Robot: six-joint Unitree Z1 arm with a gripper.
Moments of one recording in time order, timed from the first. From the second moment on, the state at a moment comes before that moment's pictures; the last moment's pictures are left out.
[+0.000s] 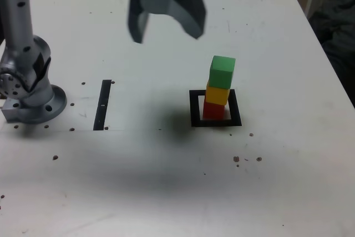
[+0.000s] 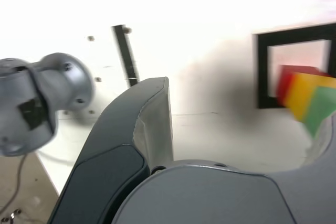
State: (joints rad) arm -0.12 1.77 -1.59 1.62 0.17 0.00
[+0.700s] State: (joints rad) arm -0.12 1.56 -0.98 1.30 0.11 -0.09
